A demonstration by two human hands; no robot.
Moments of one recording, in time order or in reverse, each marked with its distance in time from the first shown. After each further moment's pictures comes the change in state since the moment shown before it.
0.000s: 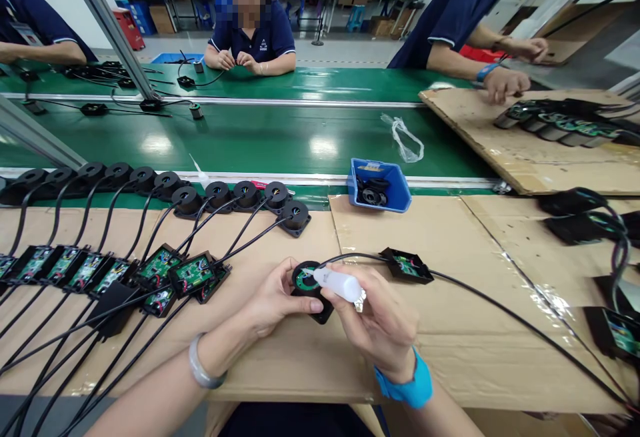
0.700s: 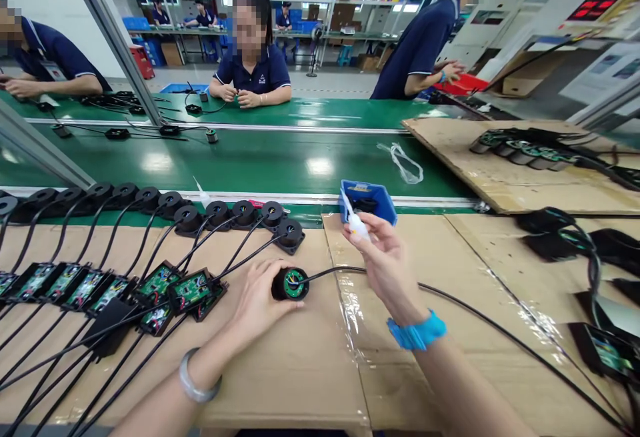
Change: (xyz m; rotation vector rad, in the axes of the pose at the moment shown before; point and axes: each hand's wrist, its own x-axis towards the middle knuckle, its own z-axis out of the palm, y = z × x) left_hand 0.003 0.020 -0.018 1.149 0.233 0.452; right_hand 0.034 0.091 0.002 0.639 0.230 0.699
